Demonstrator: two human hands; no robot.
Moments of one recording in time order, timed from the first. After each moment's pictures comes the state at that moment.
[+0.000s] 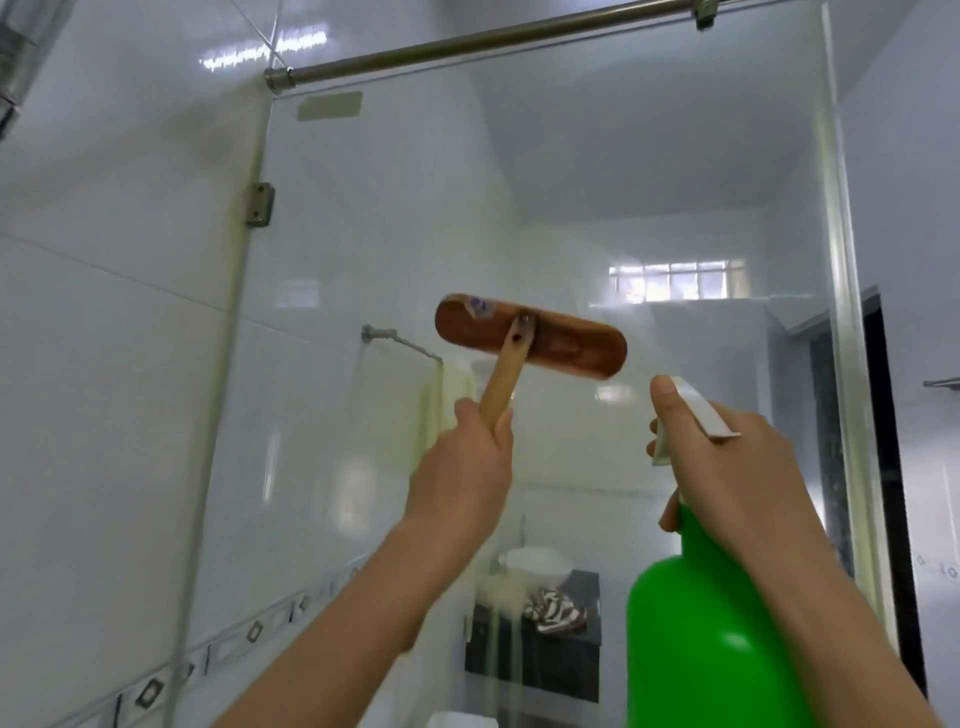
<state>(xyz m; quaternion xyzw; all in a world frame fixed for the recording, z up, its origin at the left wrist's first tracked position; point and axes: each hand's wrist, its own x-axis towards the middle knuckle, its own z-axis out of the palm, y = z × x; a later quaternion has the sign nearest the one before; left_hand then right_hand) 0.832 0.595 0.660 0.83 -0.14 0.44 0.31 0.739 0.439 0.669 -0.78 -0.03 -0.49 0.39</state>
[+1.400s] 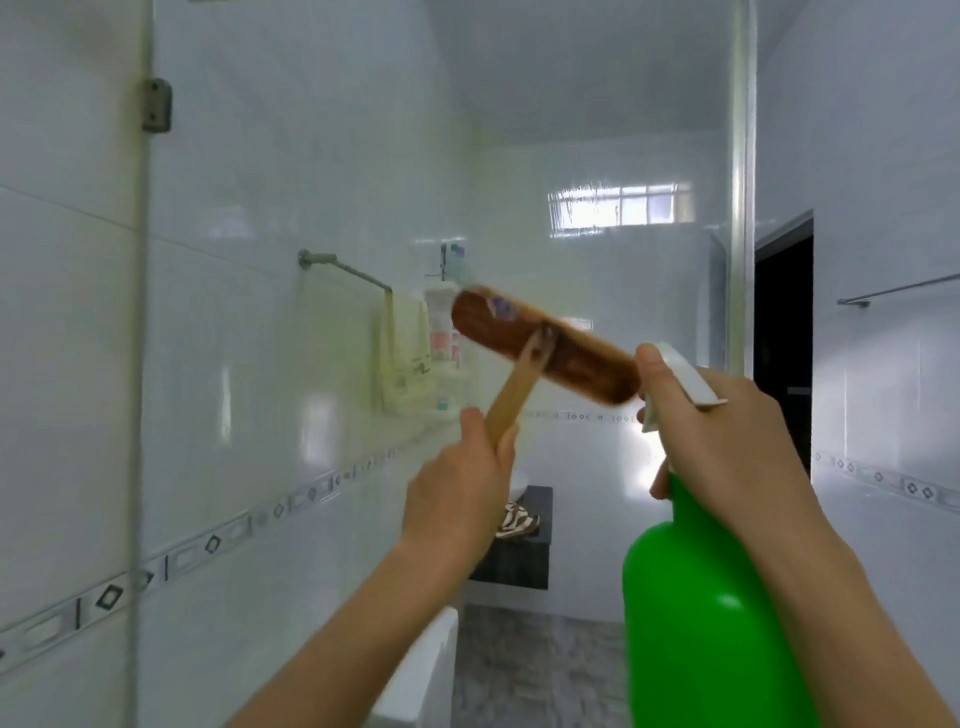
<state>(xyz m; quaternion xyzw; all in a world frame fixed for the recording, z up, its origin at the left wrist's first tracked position) 0.805 0.539 0.580 0.85 -0.20 0.39 0.29 0.689 0.396 0.628 -0.81 0.04 -0.46 0.37</state>
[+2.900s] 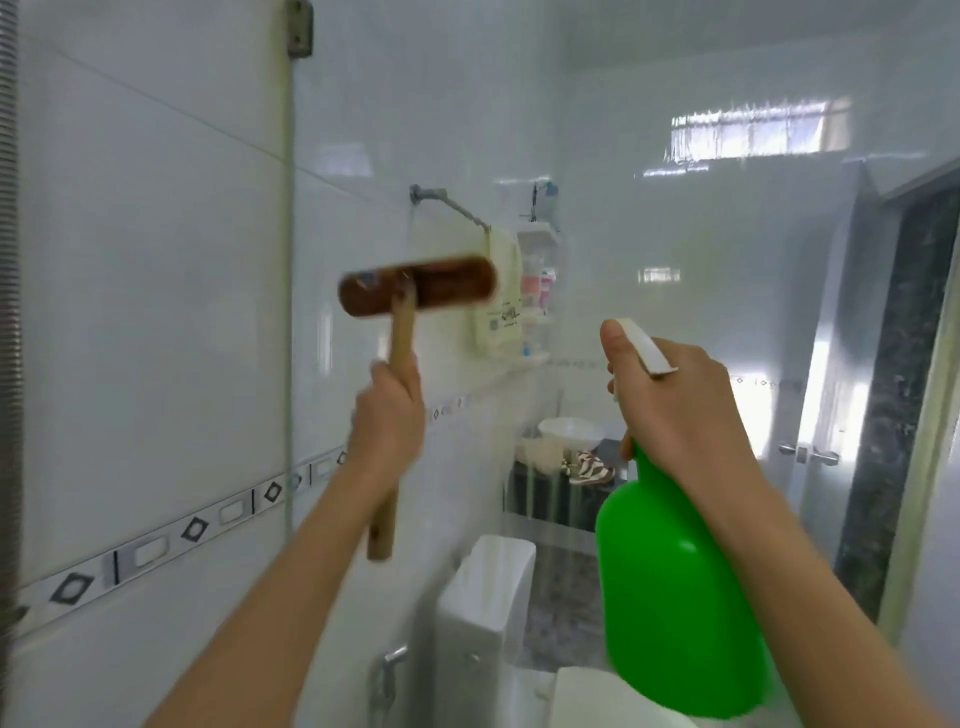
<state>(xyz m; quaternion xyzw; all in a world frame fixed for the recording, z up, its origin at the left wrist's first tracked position) 0.874 0.705 0.557 0.83 0.02 0.37 0.43 0.759 0.499 0.600 -0.82 -0.06 -0.40 0.41</state>
